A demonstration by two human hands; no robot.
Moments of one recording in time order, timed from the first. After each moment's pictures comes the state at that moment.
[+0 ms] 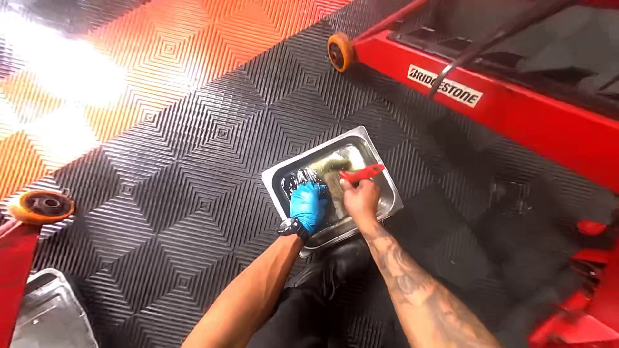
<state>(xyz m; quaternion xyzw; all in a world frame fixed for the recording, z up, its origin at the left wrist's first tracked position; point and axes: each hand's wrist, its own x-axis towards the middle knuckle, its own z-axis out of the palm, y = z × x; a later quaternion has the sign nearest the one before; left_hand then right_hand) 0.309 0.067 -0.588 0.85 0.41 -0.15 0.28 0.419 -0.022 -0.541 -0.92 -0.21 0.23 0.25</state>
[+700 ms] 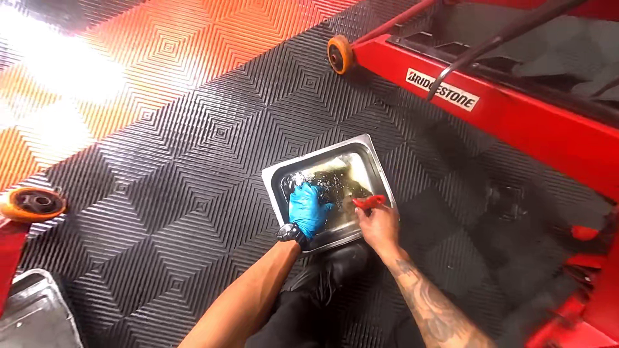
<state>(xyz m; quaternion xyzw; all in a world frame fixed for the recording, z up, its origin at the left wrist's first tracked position) 0.305 0.053 -0.591 0.85 0.44 -0.10 0.28 0.421 -0.103 -0.527 -0.91 -0.32 0.20 0.19</state>
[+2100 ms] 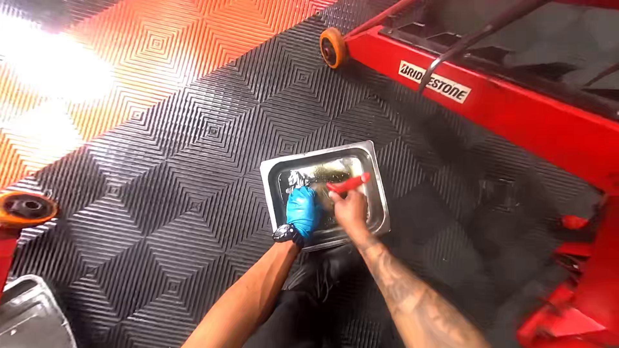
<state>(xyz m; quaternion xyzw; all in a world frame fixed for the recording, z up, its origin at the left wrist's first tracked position) 0.300 0.041 -0.592 0.84 0.43 -0.13 0.29 0.410 -0.050 -0.551 -0.89 -0.19 0.29 0.28</state>
